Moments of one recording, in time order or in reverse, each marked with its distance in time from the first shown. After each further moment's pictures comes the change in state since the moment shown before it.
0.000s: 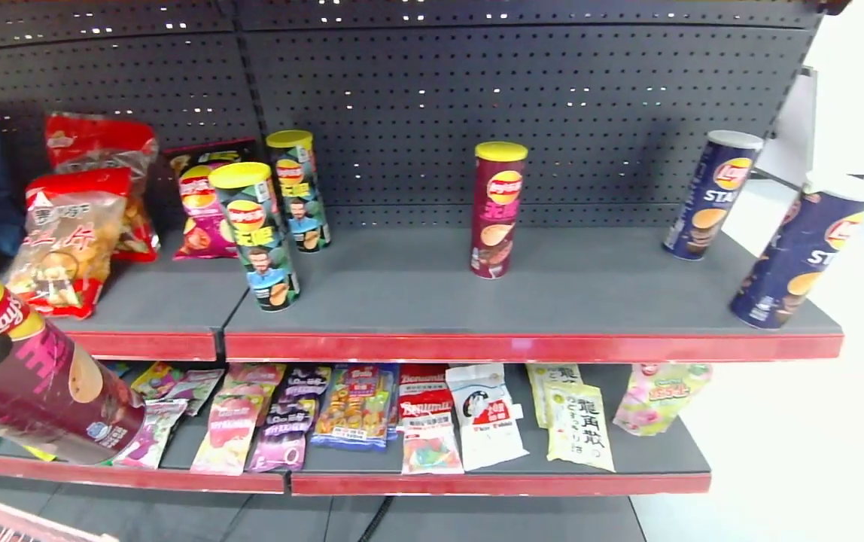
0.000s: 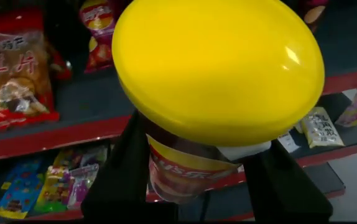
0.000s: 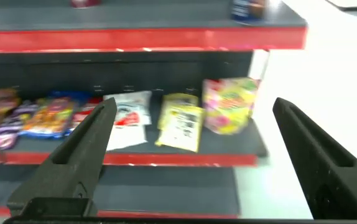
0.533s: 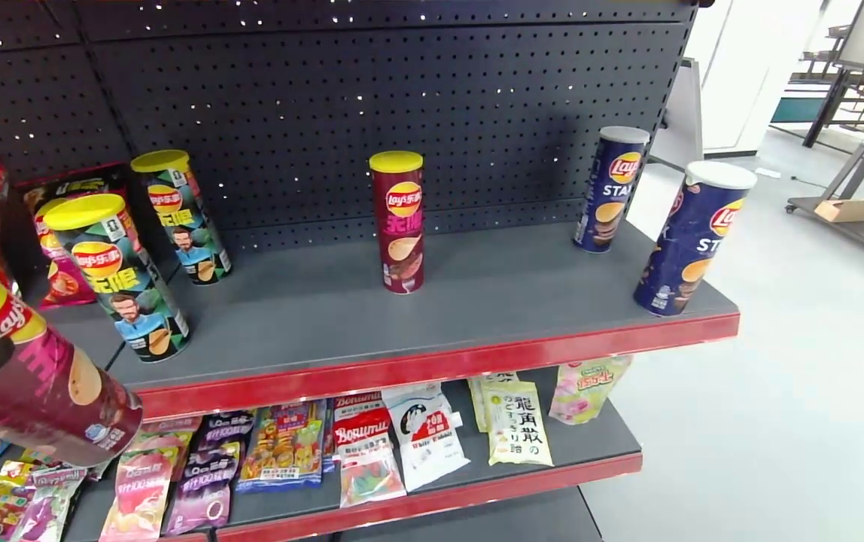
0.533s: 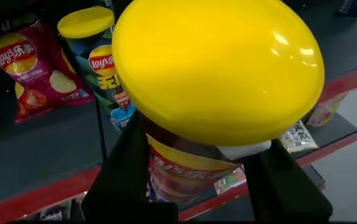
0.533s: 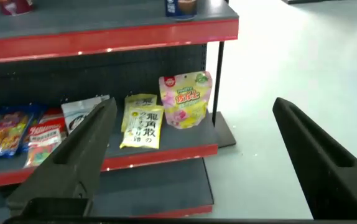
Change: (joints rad) left arm 0.000 -0.003 0.008 -0.002 0.011 0.016; right arm 0.000 0.000 0.000 0.000 0.000 -0.001
